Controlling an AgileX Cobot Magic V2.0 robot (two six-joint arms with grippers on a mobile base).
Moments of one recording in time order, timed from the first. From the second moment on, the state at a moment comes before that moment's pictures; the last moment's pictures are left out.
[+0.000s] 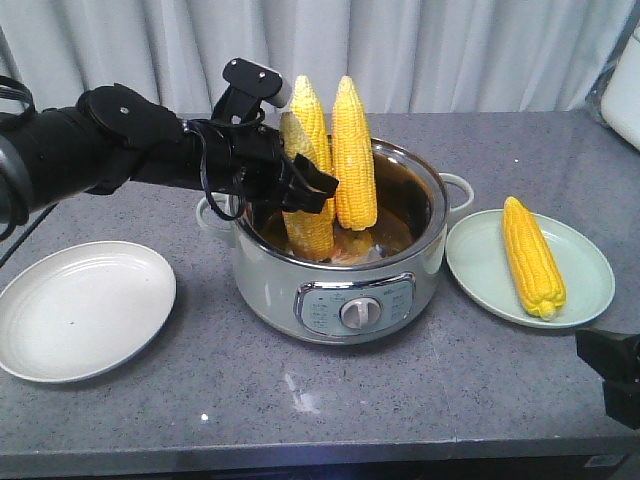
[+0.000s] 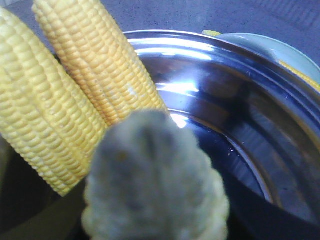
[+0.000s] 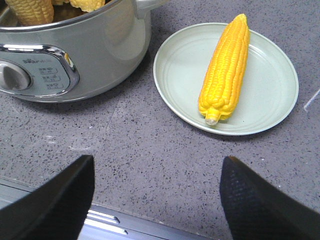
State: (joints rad) left arm -0.41 1.84 -1.50 -0.94 0.58 0.99; right arm 0.24 0.70 -0.70 0.01 0.76 -0.03
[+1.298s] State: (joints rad) left arm -0.41 1.36 -1.50 0.16 0.96 0.12; right arm 0.24 0.70 -0.70 0.01 0.76 -0.03
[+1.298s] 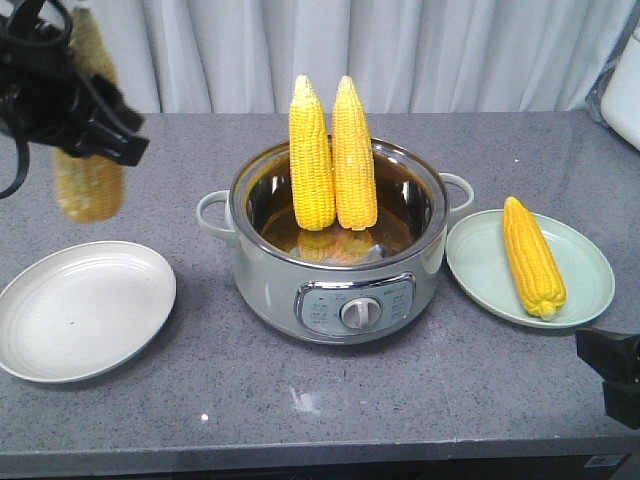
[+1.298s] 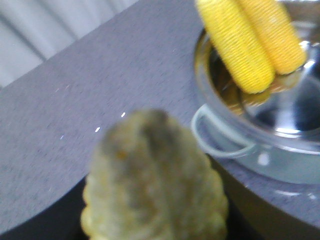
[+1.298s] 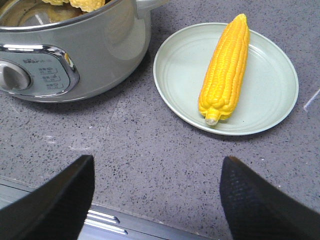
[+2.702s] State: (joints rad) left arm -0.19 1.83 -1.60 0.05 1.25 0.03; right arm 0.24 0.70 -0.70 0.01 0.76 -0.03
